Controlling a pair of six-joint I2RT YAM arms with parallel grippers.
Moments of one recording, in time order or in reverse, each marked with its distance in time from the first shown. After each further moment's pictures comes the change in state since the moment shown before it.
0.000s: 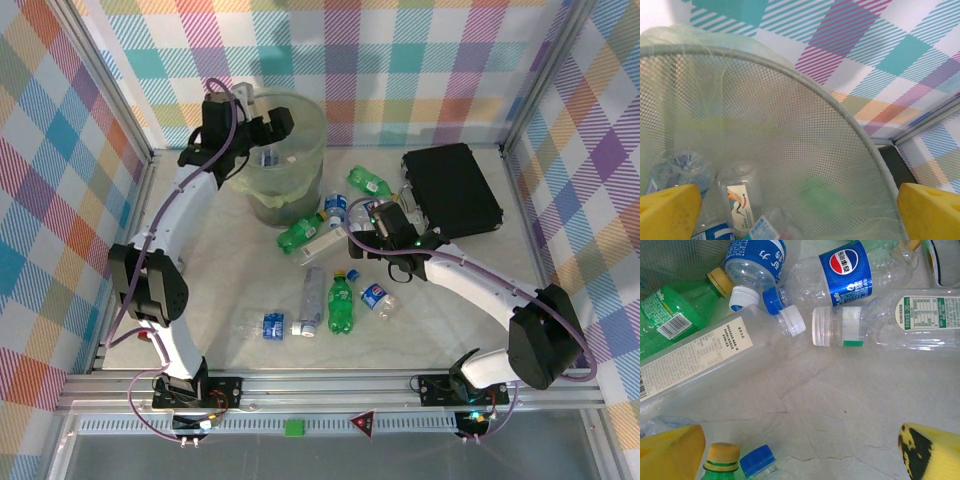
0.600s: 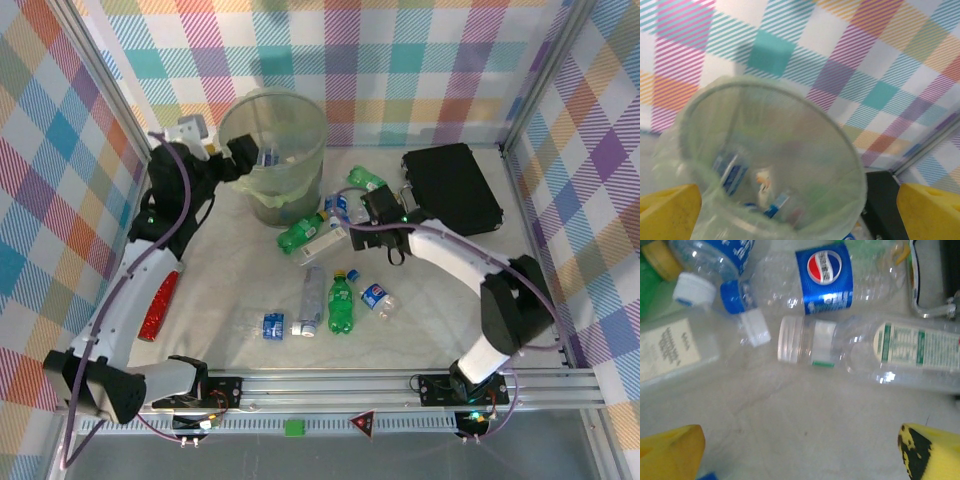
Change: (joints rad) left arm 0.000 -0.605 -0.557 0.135 -0.180 -0.003; right arm -0.079 0.241 0.223 -0.127 0.044 -0.192
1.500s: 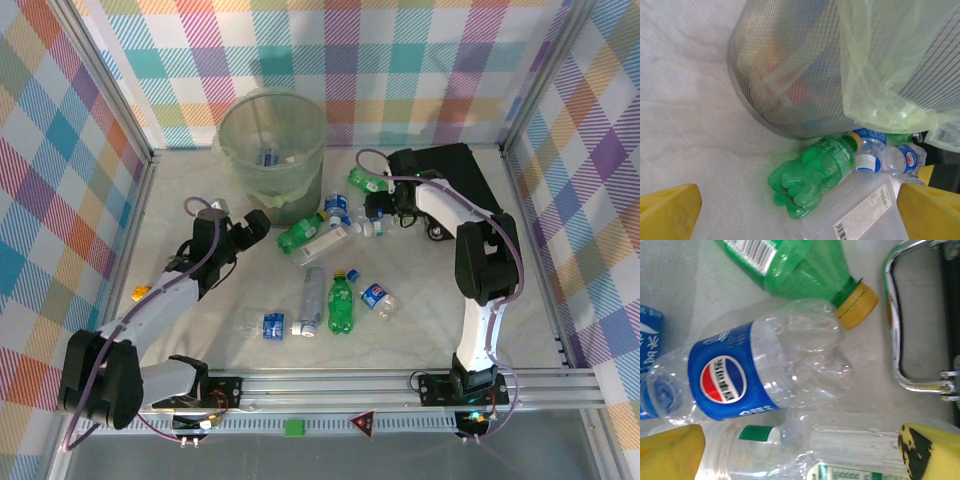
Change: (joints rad) left arm -0.045 0.014 -0.532 0.135 0.017 -0.334; right arm -0.253 0.335 0.333 -0.089 -0.262 -0.056
